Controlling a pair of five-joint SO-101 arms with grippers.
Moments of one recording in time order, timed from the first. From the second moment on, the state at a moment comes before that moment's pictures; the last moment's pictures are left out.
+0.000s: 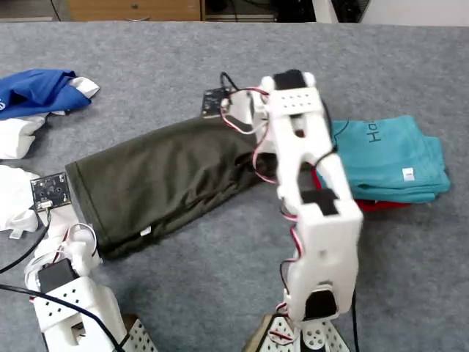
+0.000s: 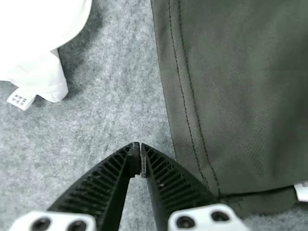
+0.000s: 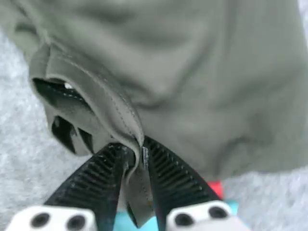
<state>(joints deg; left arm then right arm) -30.8 -78.1 88.2 53.8 -19.9 -13.1 34.8 -26.4 86.5 66.5</state>
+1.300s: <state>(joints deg) -30.8 -78.1 88.4 53.8 -20.7 -11.1 63.2 -81.7 101.5 54.6</state>
